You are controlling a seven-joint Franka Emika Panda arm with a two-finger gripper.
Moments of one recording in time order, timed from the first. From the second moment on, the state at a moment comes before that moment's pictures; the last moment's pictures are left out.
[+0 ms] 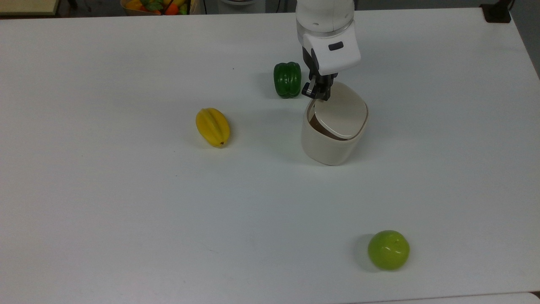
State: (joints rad) arm 0.36 0.36 -0.03 -1.47 0.13 1.90 -0.80
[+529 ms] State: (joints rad) arm 0.37 0.40 -0.03 -1.48 0.09 1.90 -0.80
